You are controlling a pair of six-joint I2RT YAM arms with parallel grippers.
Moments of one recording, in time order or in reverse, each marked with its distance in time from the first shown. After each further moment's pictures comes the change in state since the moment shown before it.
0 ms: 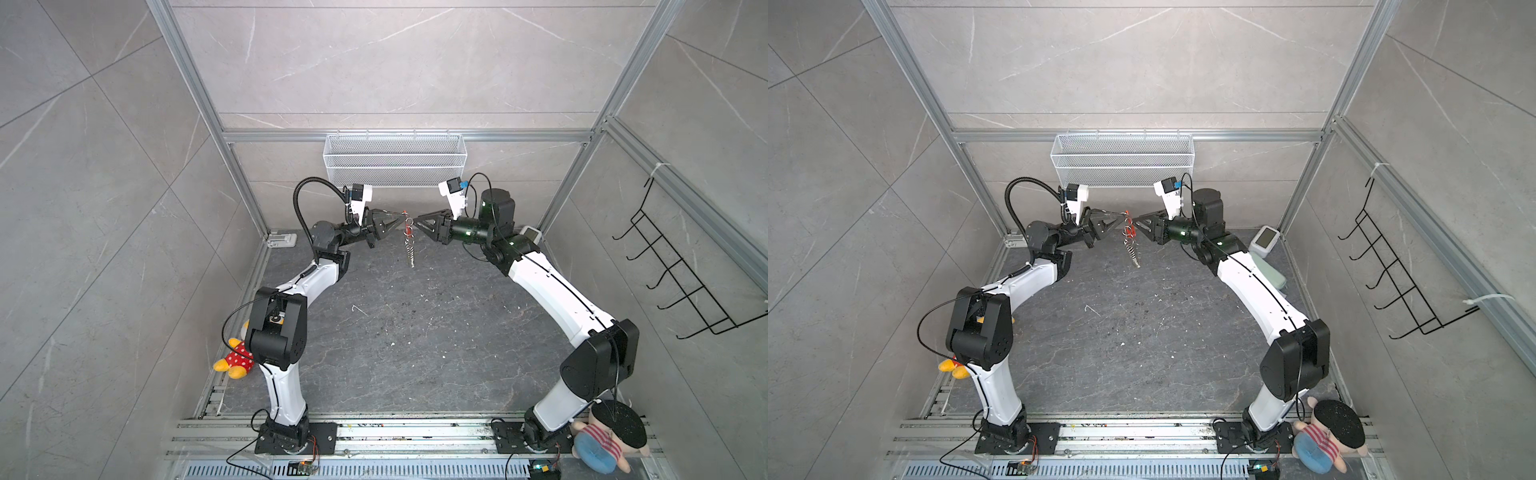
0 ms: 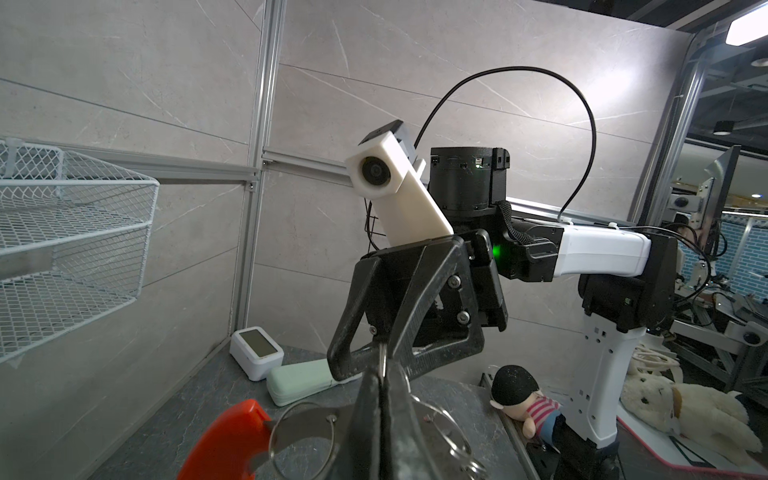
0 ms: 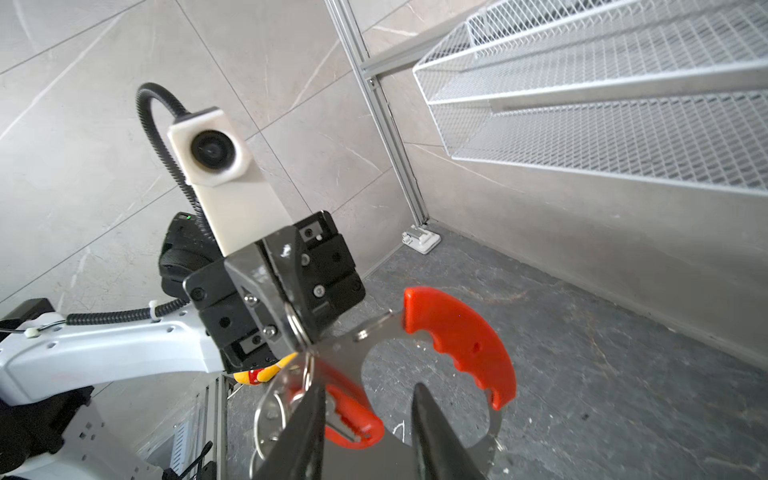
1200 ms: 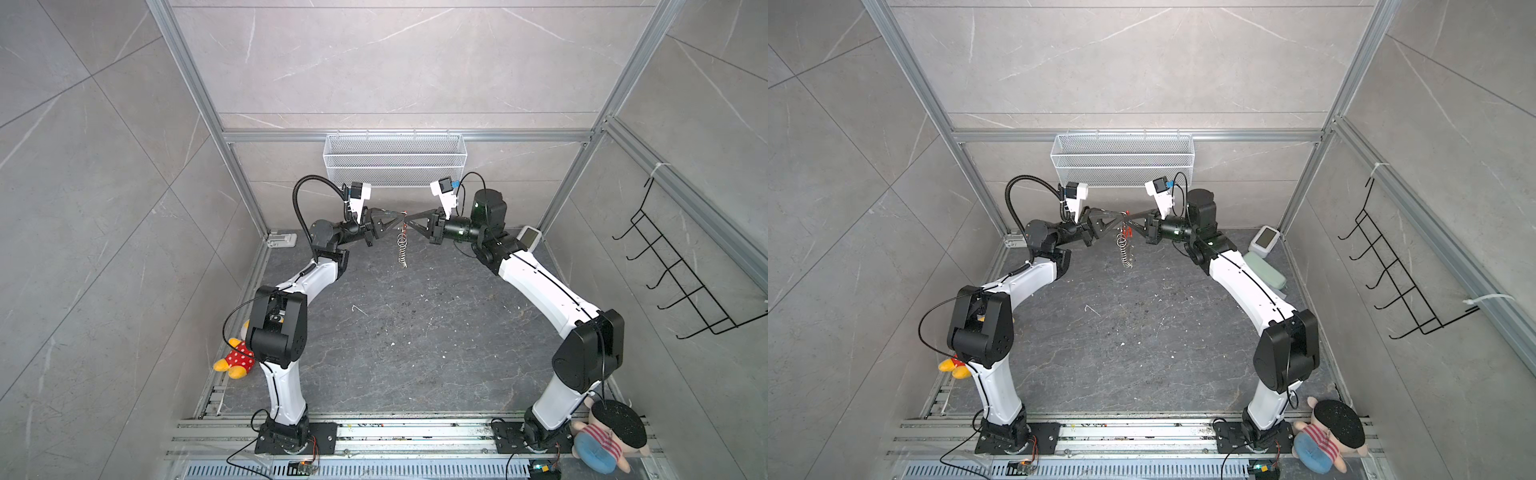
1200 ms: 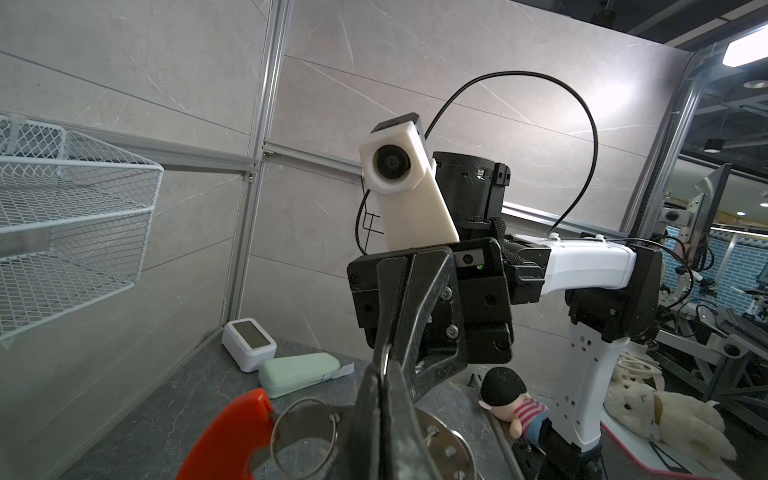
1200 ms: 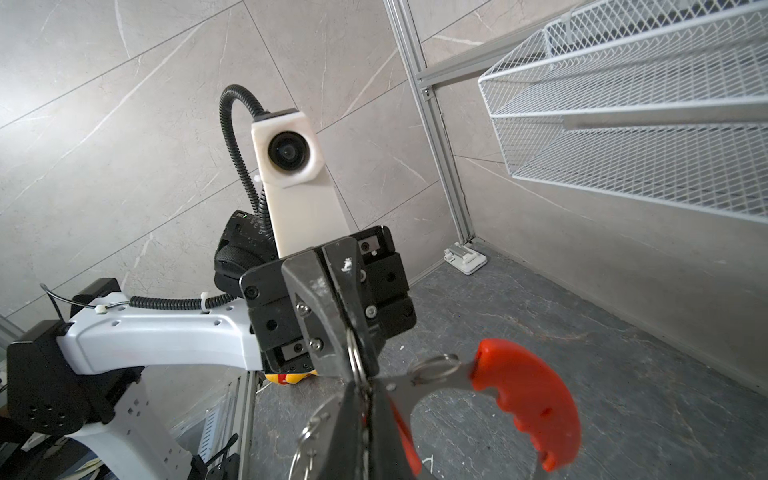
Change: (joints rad) left arm 0.004 0.017 0.018 0.001 0.013 -0.048; right arm 0.024 0.065 0.003 0.152 -0.107 0.043
